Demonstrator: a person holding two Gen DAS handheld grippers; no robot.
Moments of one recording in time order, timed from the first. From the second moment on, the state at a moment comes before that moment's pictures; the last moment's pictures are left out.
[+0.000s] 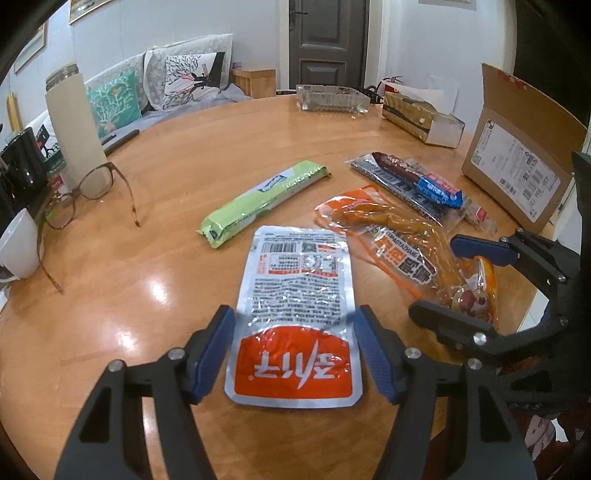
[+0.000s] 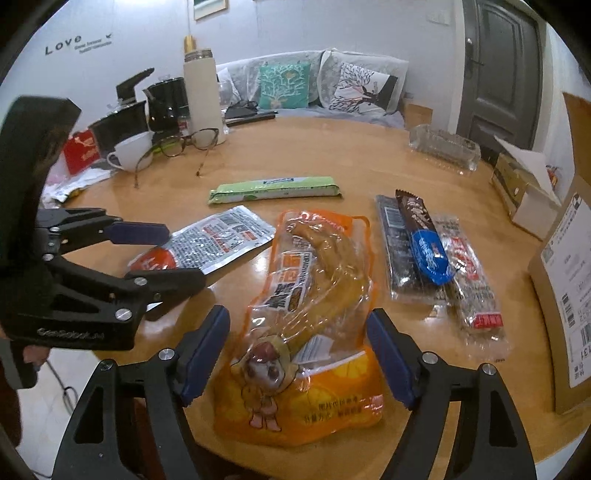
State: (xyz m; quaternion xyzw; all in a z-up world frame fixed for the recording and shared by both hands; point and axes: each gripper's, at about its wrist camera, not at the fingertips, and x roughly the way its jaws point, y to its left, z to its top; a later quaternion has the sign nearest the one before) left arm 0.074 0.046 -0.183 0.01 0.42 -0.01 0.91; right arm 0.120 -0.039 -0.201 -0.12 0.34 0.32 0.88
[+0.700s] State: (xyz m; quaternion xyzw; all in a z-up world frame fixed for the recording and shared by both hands) left arm 0.055 0.053 -0.146 -0.01 0.37 -0.01 0.93; right arm 0.111 -0.057 -0.172 -0.09 0.31 0.34 0.89
